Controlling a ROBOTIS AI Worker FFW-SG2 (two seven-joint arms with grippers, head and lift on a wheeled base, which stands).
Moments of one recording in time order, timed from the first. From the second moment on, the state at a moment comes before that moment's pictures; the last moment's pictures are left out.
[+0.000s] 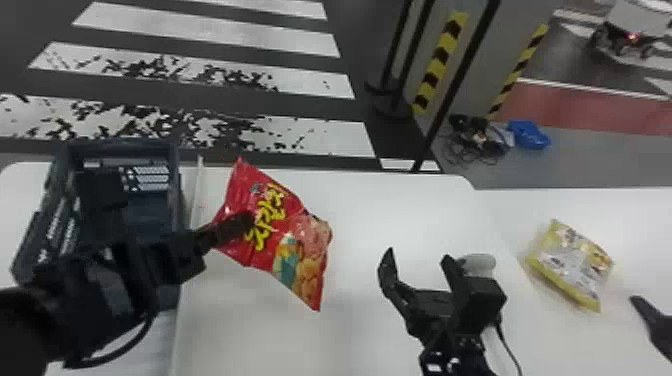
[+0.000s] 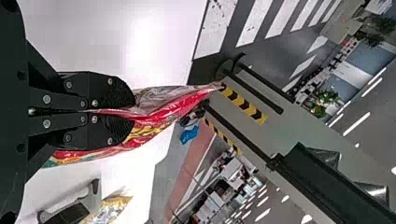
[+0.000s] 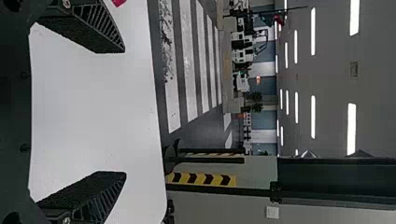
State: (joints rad) left arm 0.04 0.07 -0.08 -1.91 0.65 0.87 -0.22; right arm 0.44 -0.08 -0.03 -1.83 -0.14 -0.03 -0.13
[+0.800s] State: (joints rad) left arm -0.04 0.00 -0.30 -1.47 0.52 0.55 -0.30; right arm 0.42 -0.08 -0.07 -1.83 -0.16 -0.03 -0.13
